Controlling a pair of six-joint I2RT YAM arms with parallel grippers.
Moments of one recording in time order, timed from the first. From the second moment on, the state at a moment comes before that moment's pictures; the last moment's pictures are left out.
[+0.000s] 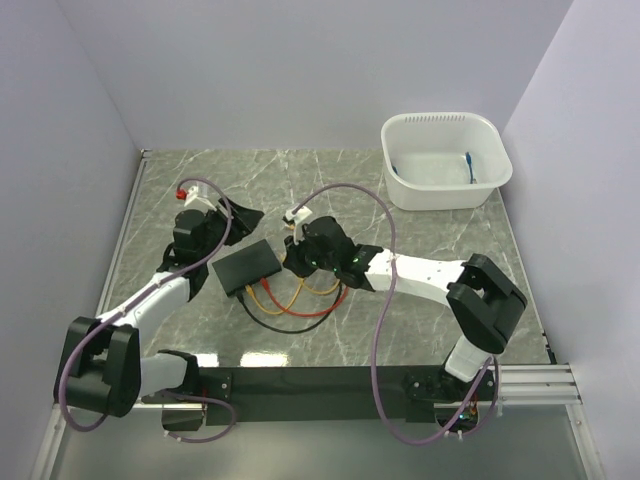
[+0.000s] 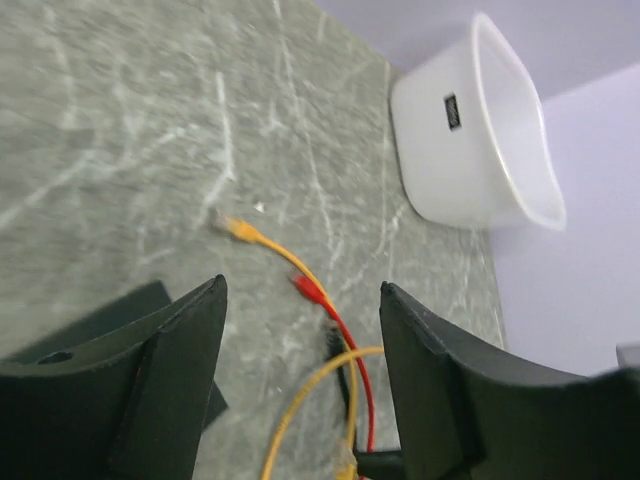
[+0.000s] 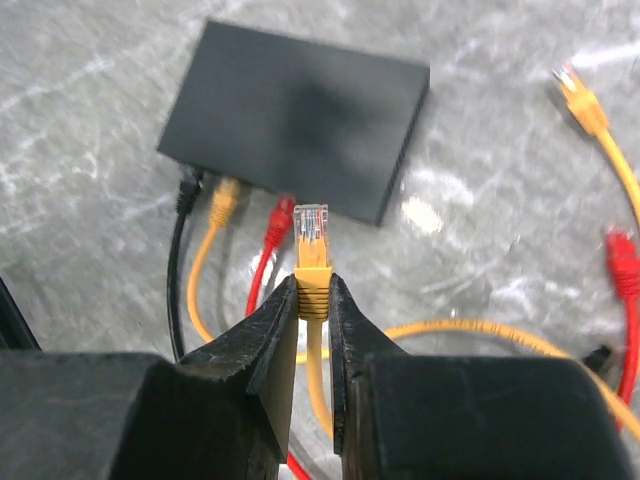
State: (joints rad) left arm -0.22 1.21 0.56 0.42 0.21 -0.81; right arm 0.90 1.66 1.03 0.10 -0.08 0.22
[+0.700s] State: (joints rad) left arm -0.06 1.56 0.61 0.50 0.25 -0.79; right arm 0.98 1.77 1.04 0.00 -0.04 0.25
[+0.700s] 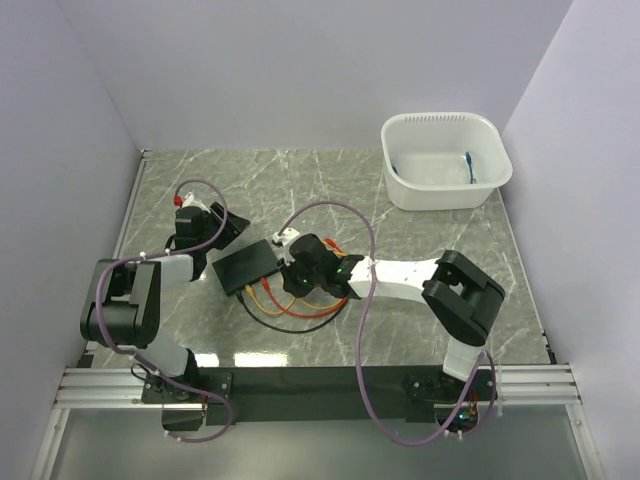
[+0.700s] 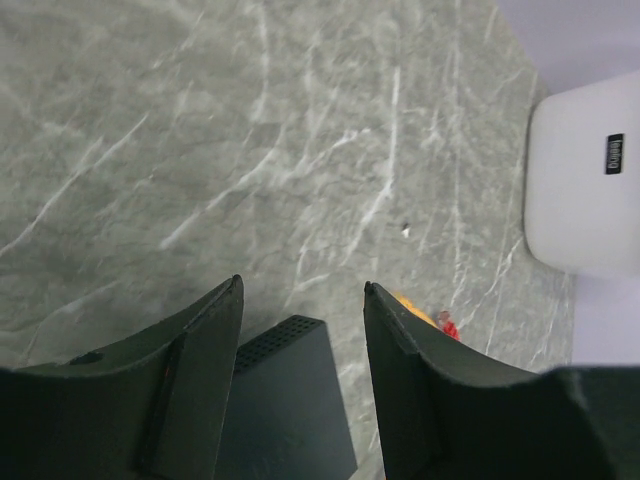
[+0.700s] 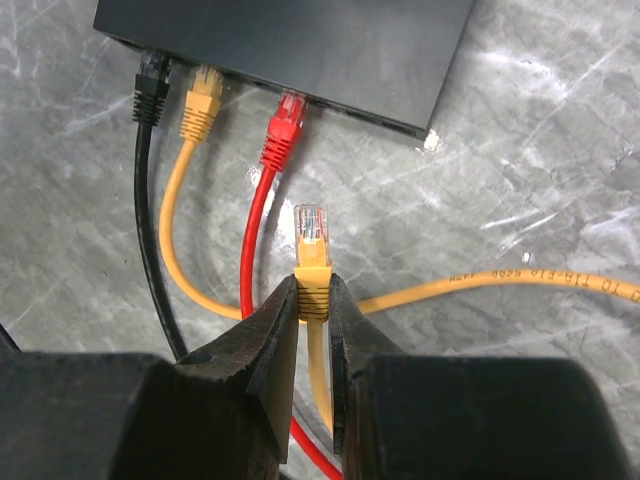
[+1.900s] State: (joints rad) left arm -0.04 1.70 0.63 0.58 0.38 -0.80; right arm 1.02 2.02 1.35 -0.23 0.12 0.24
